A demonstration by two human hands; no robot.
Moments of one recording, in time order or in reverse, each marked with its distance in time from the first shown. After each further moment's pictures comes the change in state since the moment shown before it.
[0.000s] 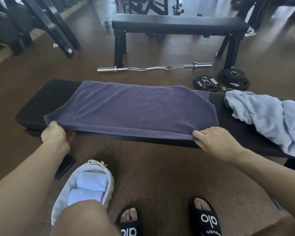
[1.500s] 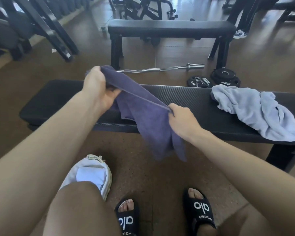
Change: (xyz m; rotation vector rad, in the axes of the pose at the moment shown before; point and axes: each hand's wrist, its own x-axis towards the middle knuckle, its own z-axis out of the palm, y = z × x) left_hand -0.209 0.065 0.080 -0.182 -0.724 -0.010; right_hand 0.056 -0.076 -0.064 0.635 -0.046 0.705
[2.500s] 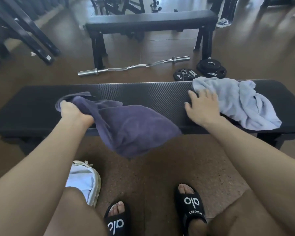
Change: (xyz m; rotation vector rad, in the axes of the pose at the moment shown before) left_hand 0.106 -0.072 -0.062 -0.207 0.455 -0.316; right_hand 0.040 0.147 -0.045 -0.527 0.150 0.098
